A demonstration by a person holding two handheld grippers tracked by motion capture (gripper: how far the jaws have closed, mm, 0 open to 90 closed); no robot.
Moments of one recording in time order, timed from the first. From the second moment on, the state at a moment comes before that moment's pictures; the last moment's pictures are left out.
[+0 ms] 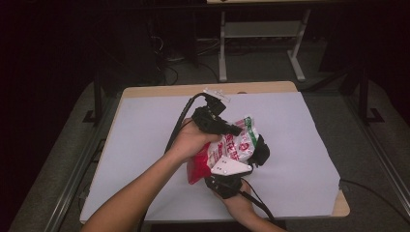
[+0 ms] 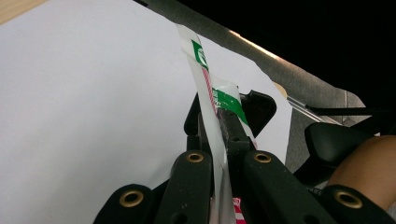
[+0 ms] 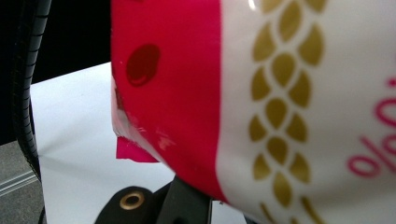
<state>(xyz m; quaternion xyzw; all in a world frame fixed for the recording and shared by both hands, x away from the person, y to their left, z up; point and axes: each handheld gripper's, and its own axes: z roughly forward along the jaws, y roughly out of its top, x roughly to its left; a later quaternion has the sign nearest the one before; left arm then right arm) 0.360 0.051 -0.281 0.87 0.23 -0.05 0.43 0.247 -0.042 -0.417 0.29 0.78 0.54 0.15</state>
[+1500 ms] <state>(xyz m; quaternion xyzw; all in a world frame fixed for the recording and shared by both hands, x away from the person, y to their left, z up) 0.362 0.045 -0.283 0.88 0.23 -0.05 0.42 0.247 -0.041 -0.417 0.29 0.78 0.54 0.15</state>
